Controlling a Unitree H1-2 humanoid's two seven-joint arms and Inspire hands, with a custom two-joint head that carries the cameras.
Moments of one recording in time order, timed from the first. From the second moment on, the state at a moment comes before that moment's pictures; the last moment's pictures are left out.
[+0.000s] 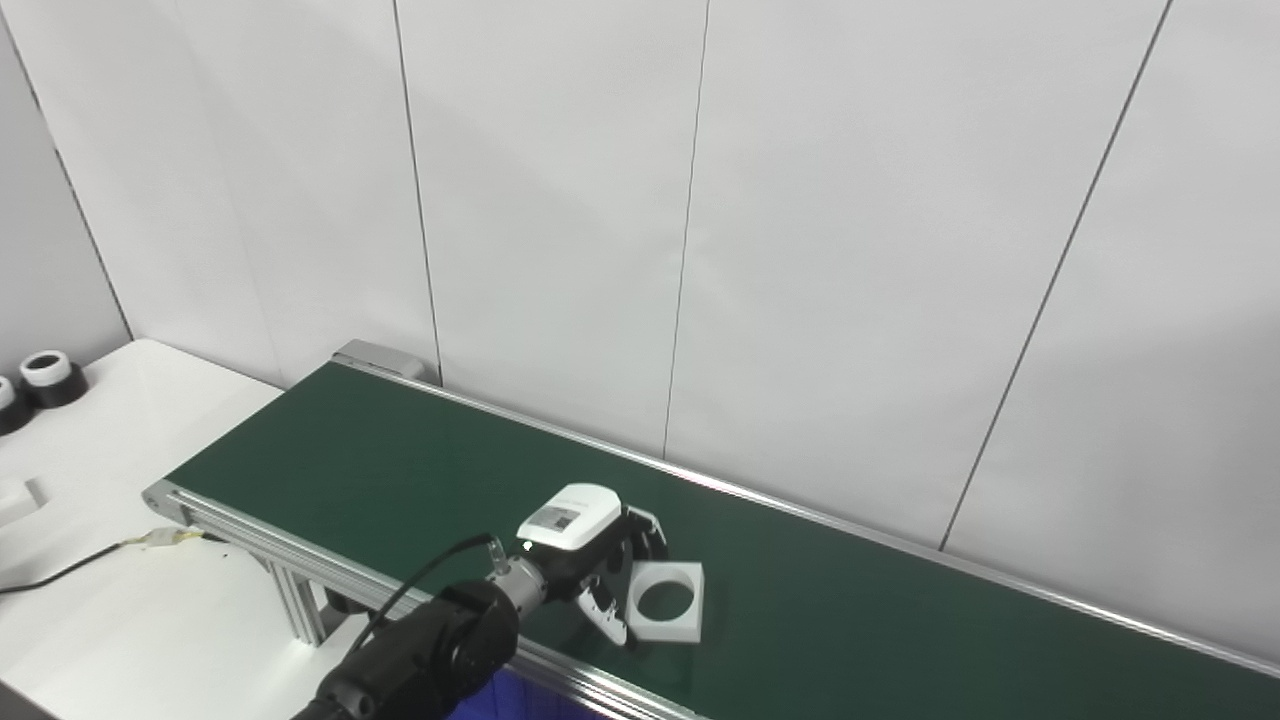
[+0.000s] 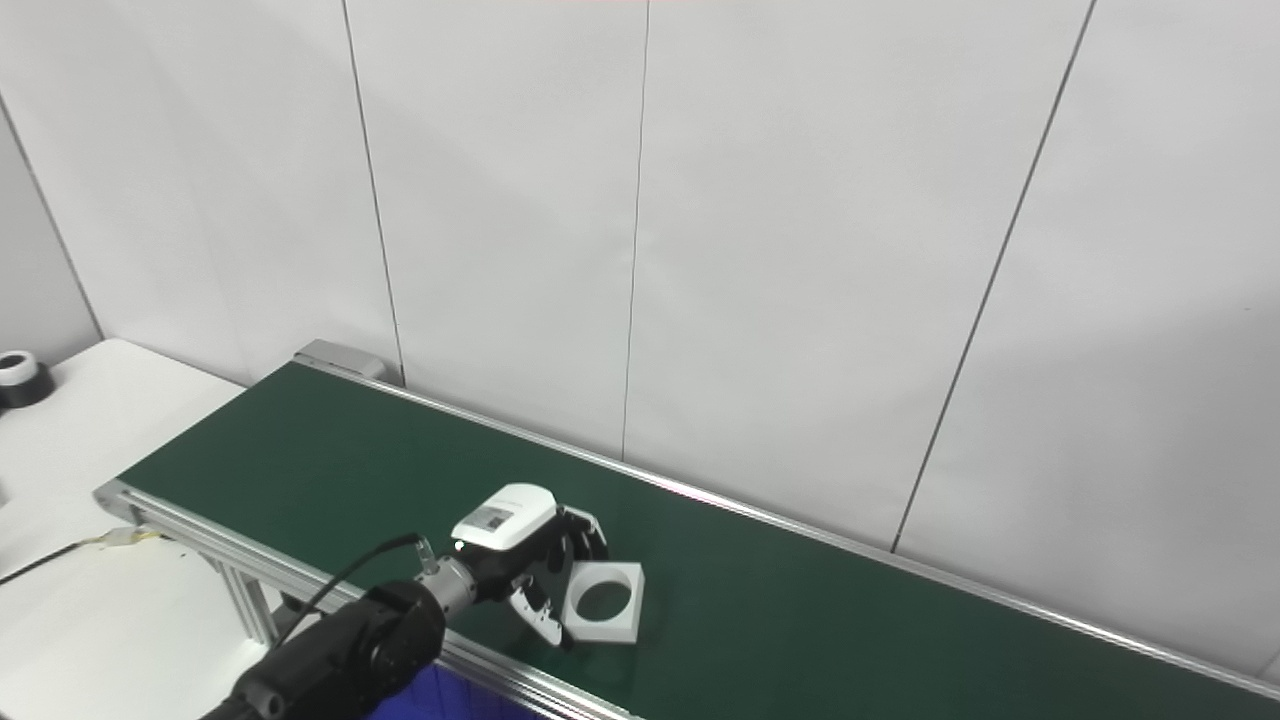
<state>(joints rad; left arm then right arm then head) -0.34 0.49 -0.26 0.33 0.67 -0.14 0.08 0.32 -0.04 0.16 -0.05 -0.03 -0.41 0.07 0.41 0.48</state>
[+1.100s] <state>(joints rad) -0.08 0.54 -0.09 -0.35 0.45 0.02 -0.36 0.30 -0.05 0.12 -0.06 -0.04 -0.40 0.07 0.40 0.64</state>
